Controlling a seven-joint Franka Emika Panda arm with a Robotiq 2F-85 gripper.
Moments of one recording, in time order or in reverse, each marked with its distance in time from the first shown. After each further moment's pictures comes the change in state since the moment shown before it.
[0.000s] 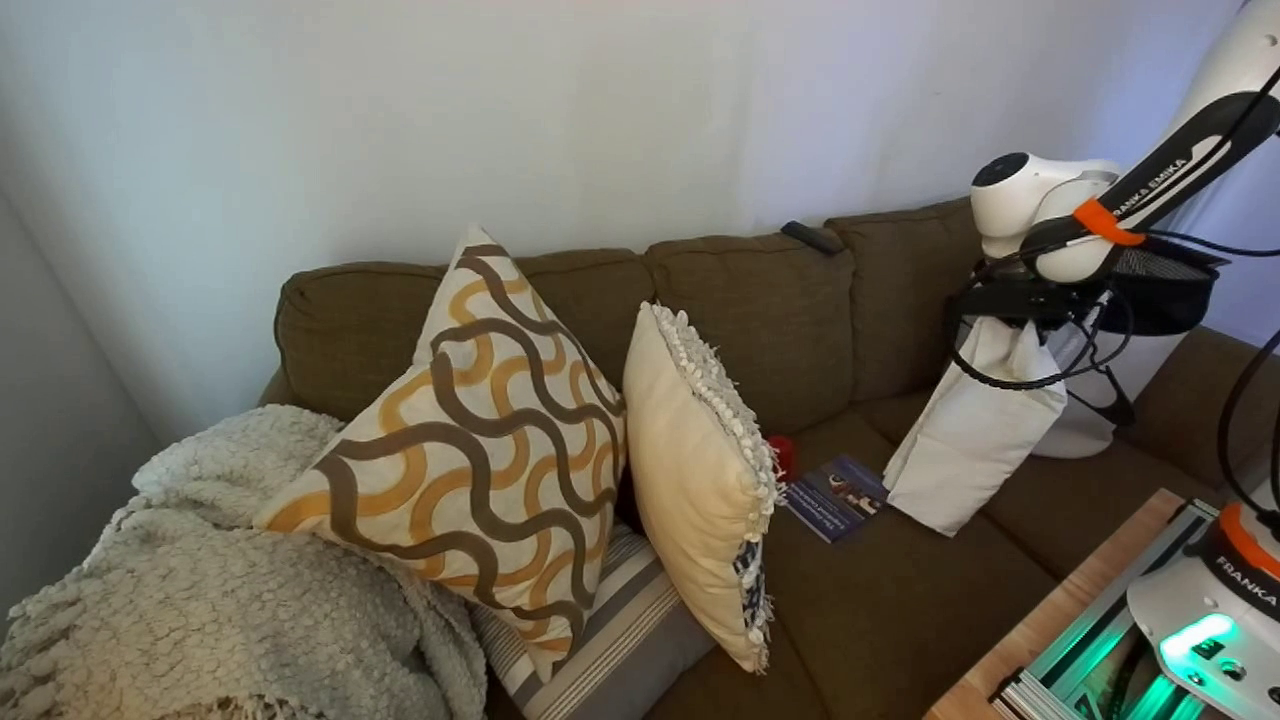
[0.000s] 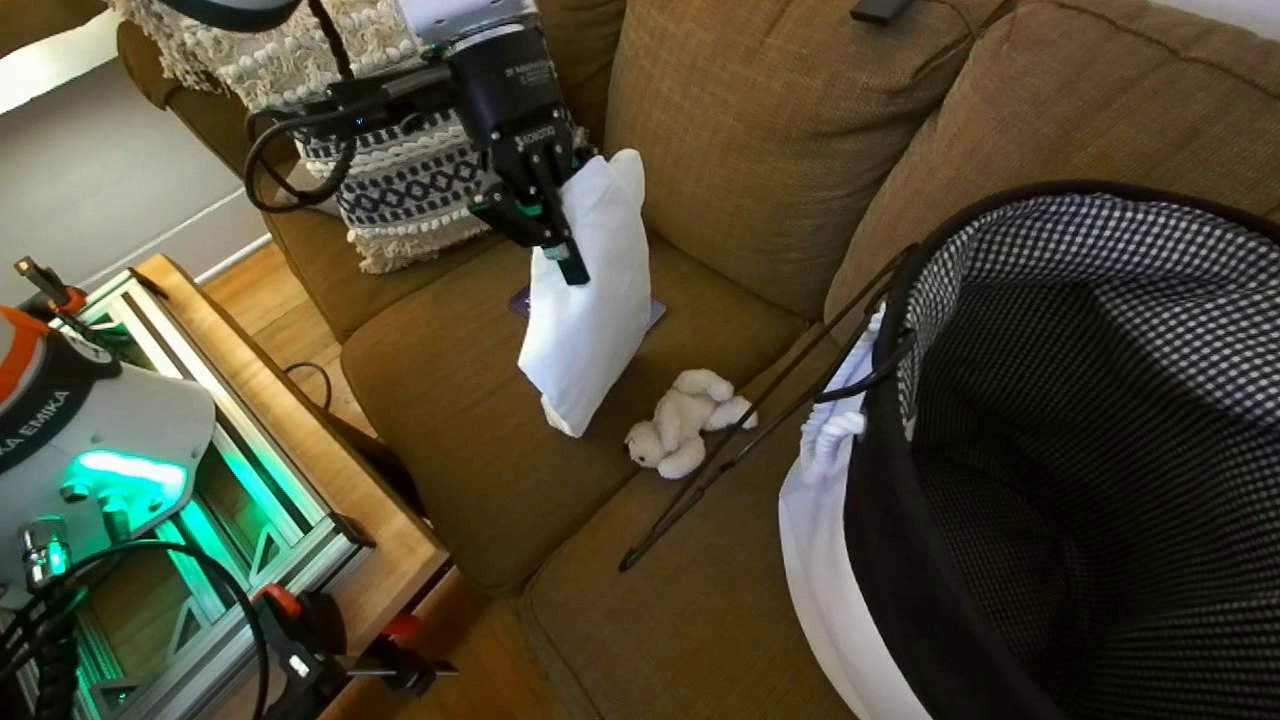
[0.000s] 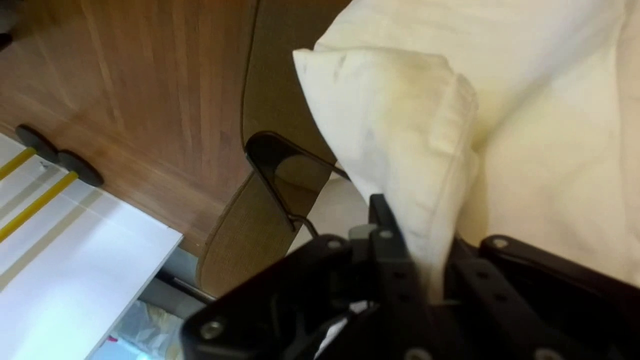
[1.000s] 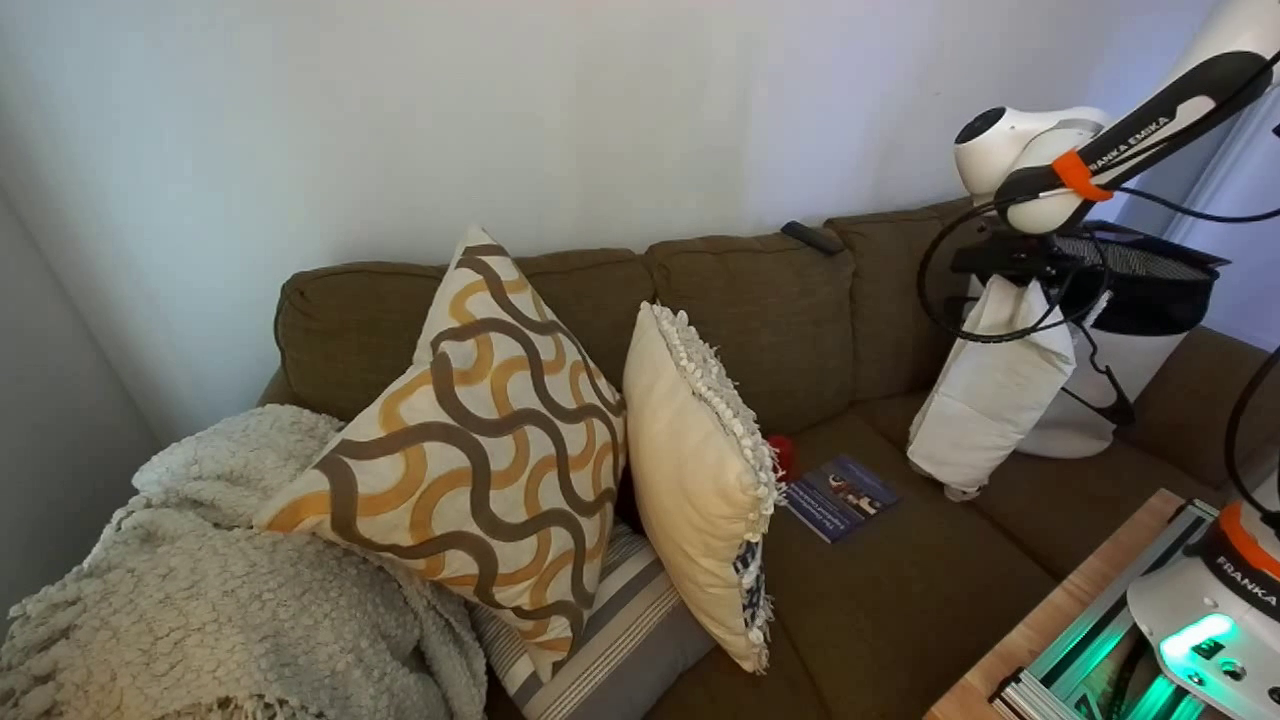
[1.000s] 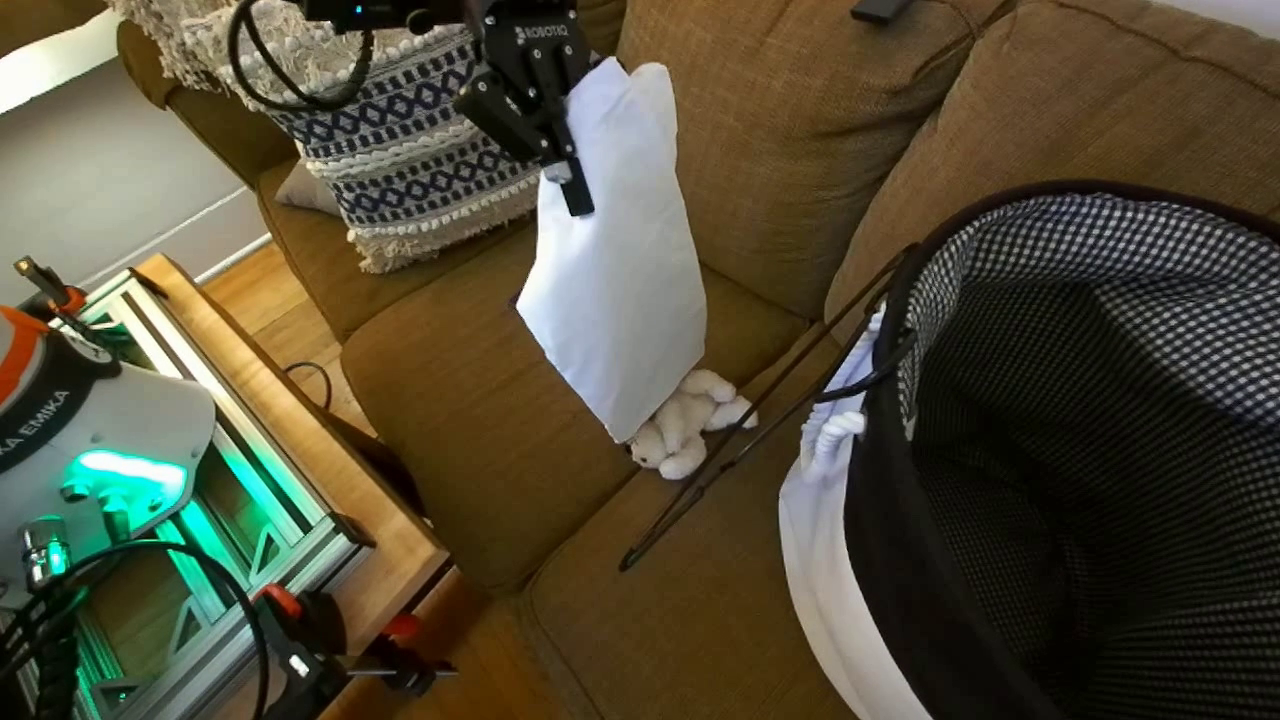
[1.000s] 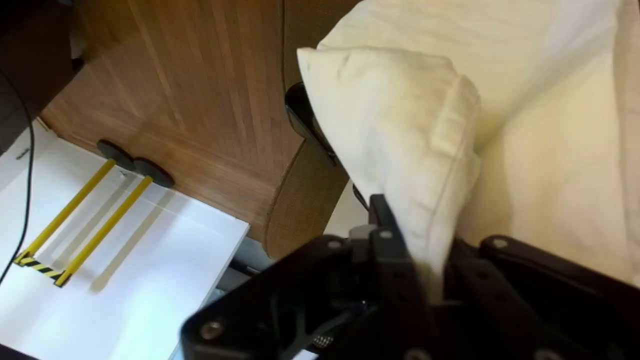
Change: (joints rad) arm 0.008 -0.031 0.064 0.143 0.087 -0.263 0.058
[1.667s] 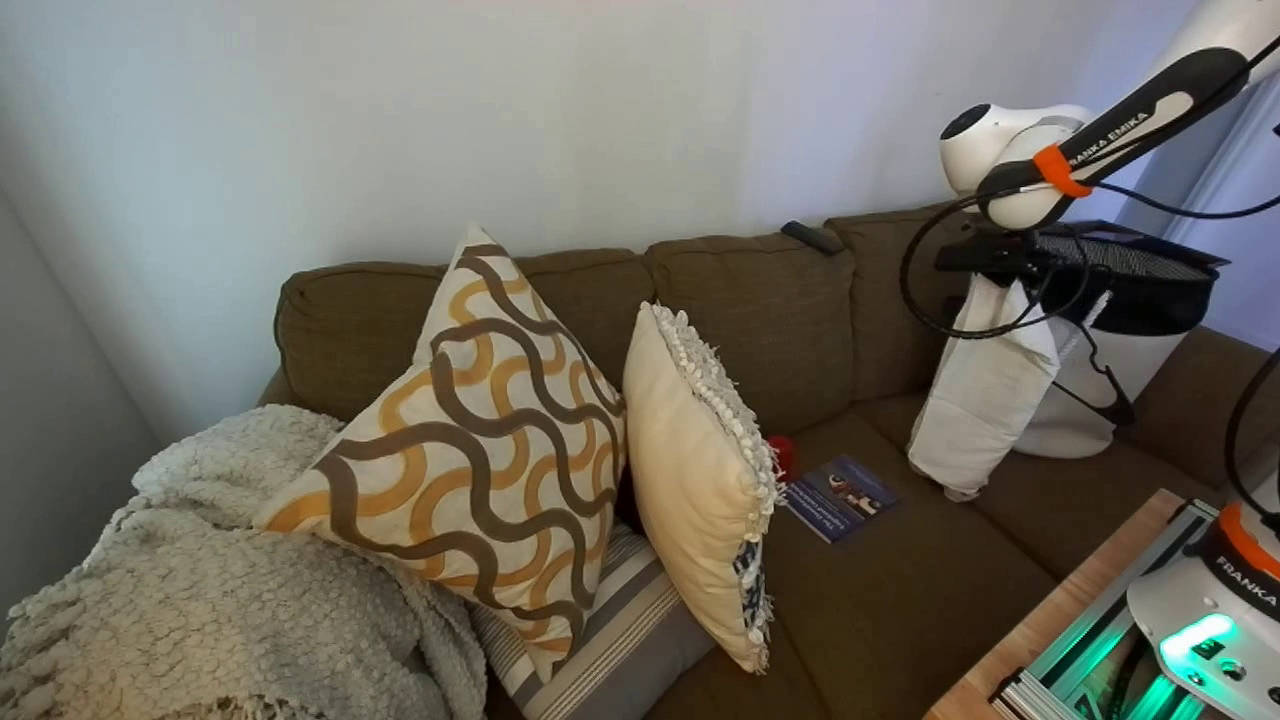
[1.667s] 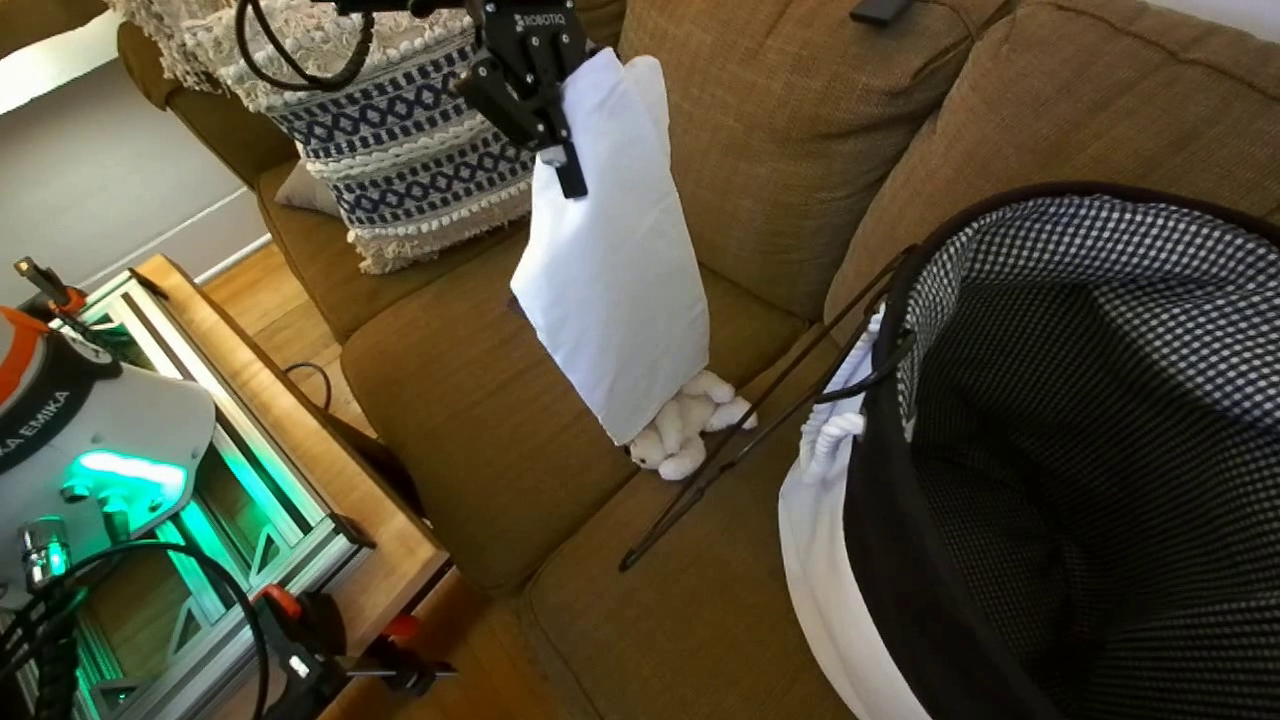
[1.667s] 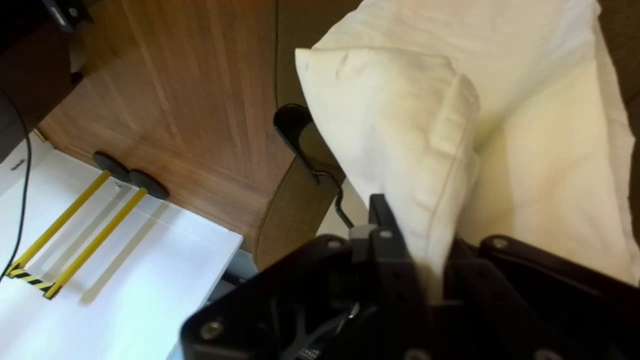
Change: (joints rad) arm 0.014 0.026 0.034 0.034 0.060 -0.011 -0.010
